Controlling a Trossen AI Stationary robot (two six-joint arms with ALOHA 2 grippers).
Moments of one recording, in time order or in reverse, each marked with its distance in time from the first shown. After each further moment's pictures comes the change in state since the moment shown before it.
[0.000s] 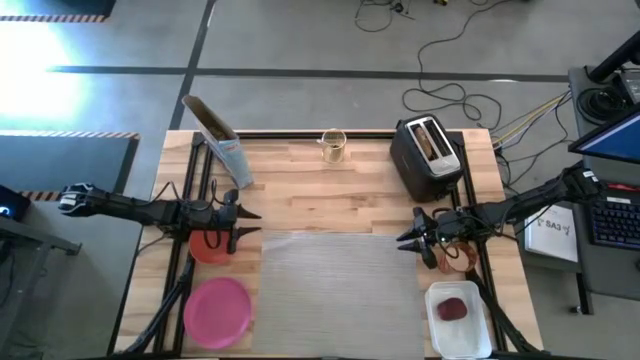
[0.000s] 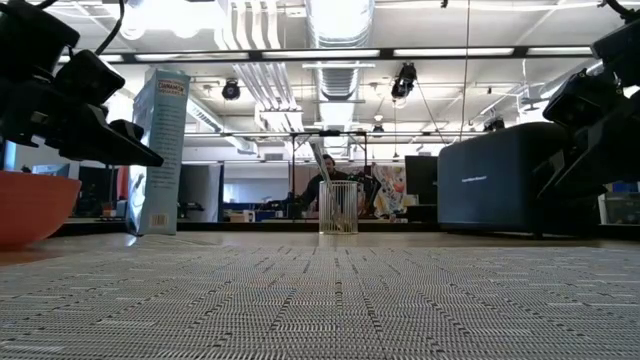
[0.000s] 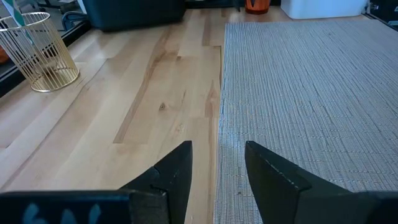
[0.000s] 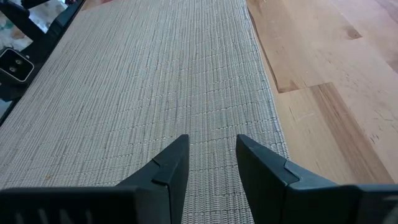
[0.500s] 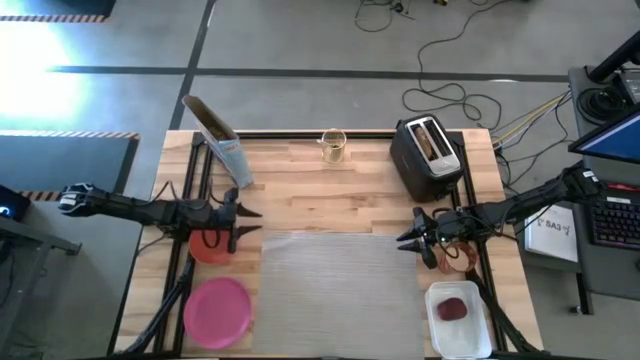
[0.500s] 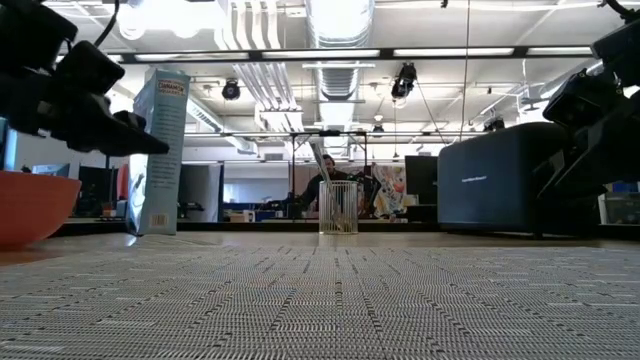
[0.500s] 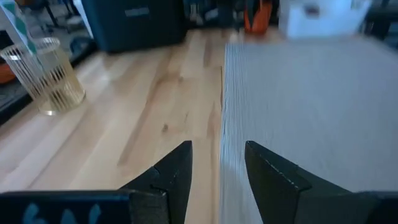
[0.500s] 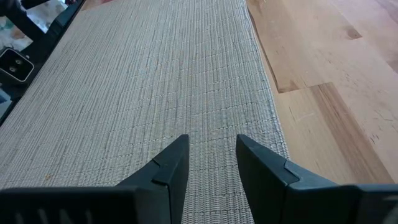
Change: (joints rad) left arm 0.000 0.000 0.000 0.094 -0.007 0.016; right arm 0.000 0.000 0.000 0.000 0.000 0.000
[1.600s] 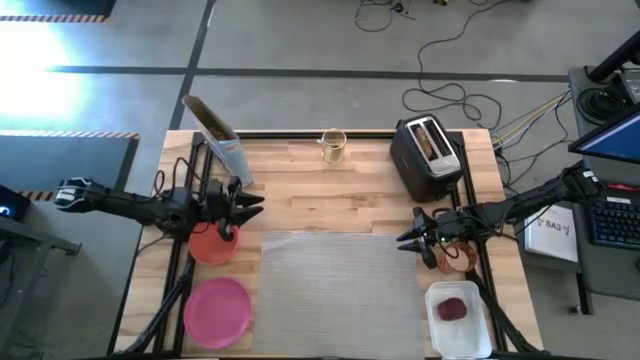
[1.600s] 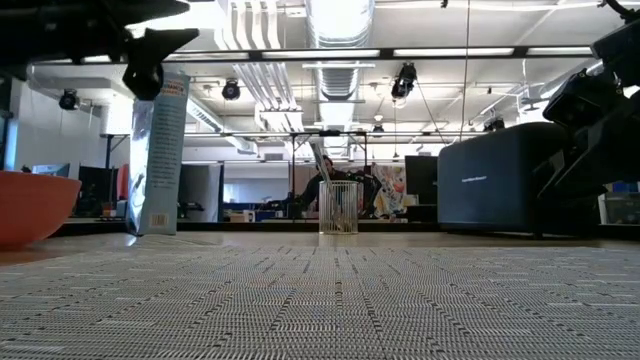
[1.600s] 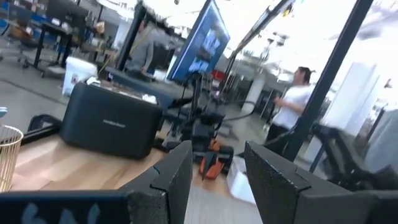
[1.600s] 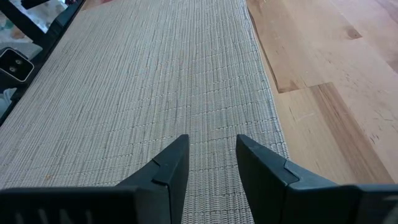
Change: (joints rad) left arm 0.000 0.201 0.167 0.487 0.008 -0.343; right arm 0.000 0.000 0.000 0.000 0.000 0.000
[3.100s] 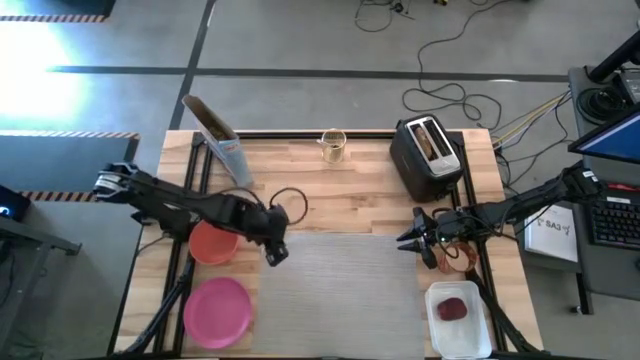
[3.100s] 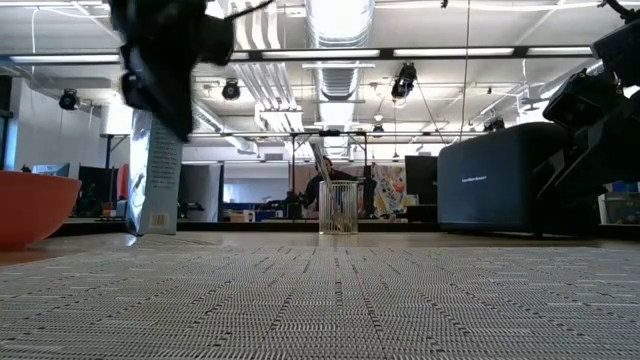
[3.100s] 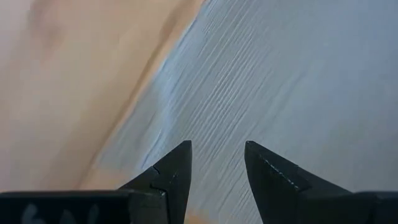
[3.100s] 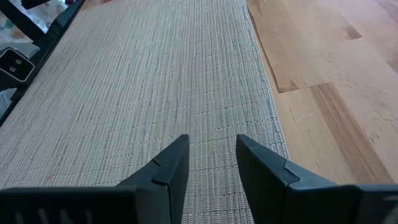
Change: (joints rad) left arm -0.117 0.829 0.831 -1.384 0.106 -0.455; right arm 0.000 0.000 0.000 0.000 0.000 0.000
